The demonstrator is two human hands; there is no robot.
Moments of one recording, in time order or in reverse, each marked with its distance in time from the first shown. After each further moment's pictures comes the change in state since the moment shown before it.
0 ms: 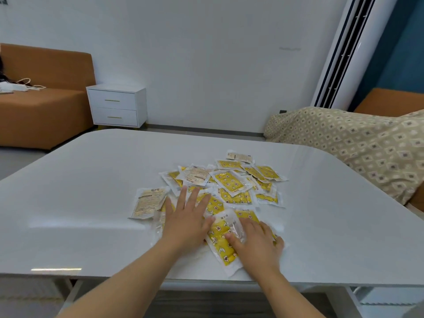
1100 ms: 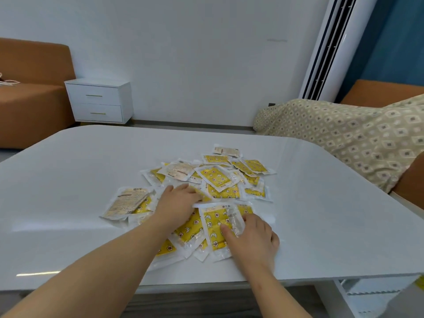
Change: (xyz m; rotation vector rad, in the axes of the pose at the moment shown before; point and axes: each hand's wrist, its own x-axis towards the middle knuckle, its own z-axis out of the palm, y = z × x) left_hand 0.054 0.001 -0.002 0.149 0.101 0.242; right_hand 0.007 0.013 0.001 0.110 0.172 0.138
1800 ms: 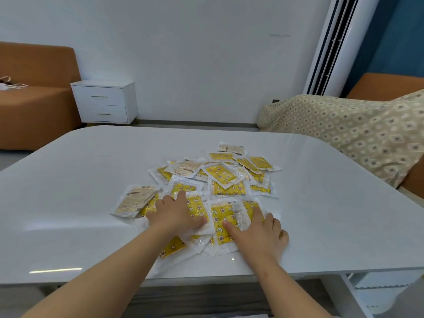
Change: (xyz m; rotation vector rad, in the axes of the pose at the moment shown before) left_hand -0.037 0.012 -0.019 -0.270 -0.293 -0.515; right_hand 0.000 -0.006 -0.004 -0.096 -0.117 0.110
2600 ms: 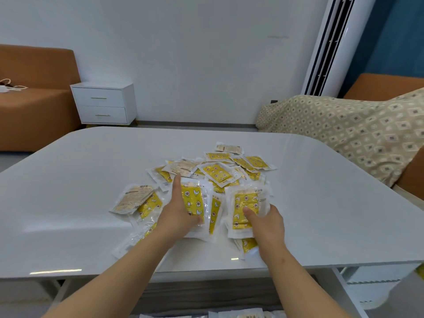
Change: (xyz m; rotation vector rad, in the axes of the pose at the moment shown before) left_hand -0.024 0.006 0.006 -0.695 0.092 0.129; right_hand 0.010 0.014 -0.016 0.962 0.035 0.127
